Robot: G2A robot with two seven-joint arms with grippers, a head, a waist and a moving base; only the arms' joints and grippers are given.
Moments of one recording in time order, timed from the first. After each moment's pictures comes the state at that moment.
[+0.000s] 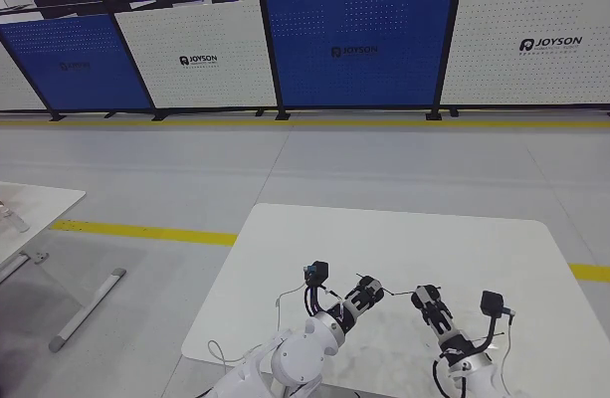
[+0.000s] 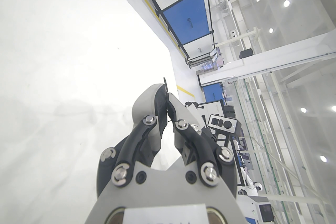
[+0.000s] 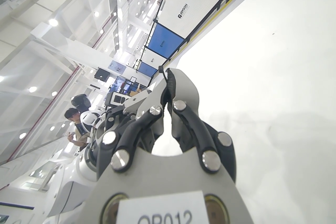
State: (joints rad) left arm 1.40 -1.23 -0.89 -1.78 0.01 0.24 0.03; right arm -1.58 -1.10 1.10 -1.77 -0.14 -0.10 -0.02
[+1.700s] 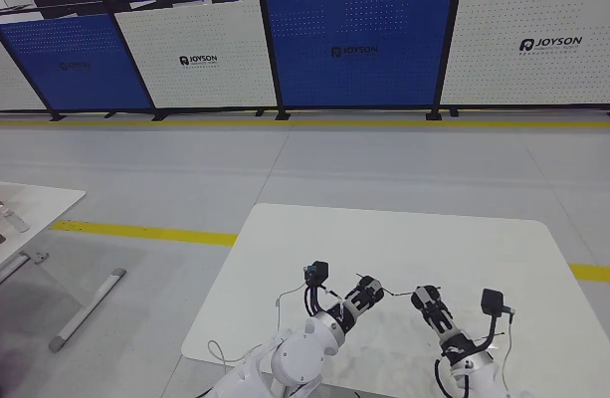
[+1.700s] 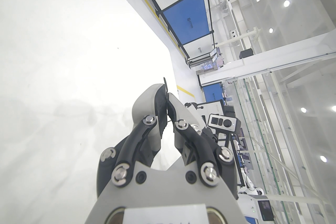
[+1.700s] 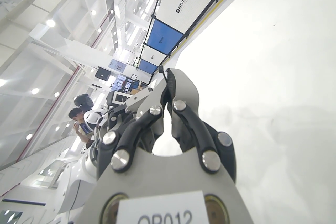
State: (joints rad) left arm 1.40 -1.23 -0.89 -1.78 0.01 0.24 0.03; right arm -1.60 -1.13 1.16 -1.79 -0.13 -0.07 0.06
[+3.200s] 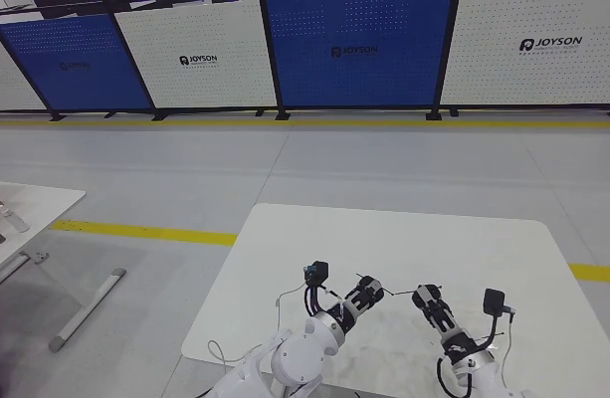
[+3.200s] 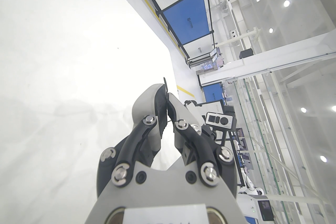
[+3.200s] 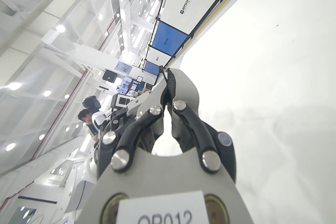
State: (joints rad) left arm 1.40 -1.23 -0.89 -1.78 0.01 0.24 0.03; right arm -1.60 -1.16 1.18 -1.76 -0.10 -0.11 0.10
